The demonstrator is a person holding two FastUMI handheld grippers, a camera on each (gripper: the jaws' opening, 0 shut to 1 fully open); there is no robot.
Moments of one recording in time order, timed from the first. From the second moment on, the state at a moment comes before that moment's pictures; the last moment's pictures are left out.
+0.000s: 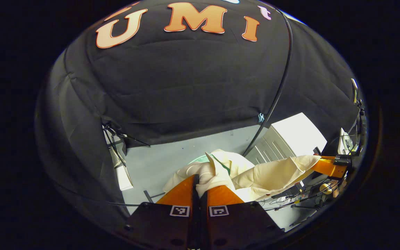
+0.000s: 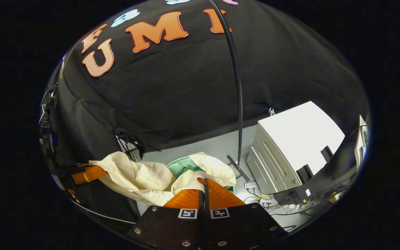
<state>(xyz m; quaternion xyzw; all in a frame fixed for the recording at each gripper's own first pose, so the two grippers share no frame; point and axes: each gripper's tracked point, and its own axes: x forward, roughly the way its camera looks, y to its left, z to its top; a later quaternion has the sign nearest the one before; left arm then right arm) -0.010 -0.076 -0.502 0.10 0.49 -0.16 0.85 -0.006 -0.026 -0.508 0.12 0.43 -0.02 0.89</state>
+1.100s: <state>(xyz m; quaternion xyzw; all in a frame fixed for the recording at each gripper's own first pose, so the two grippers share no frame) -0.034 -0.074 -0.516 0.11 0.54 -0.16 0.82 -0.026 -0.031 -0.521 0.10 0.46 -0.04 0.88</state>
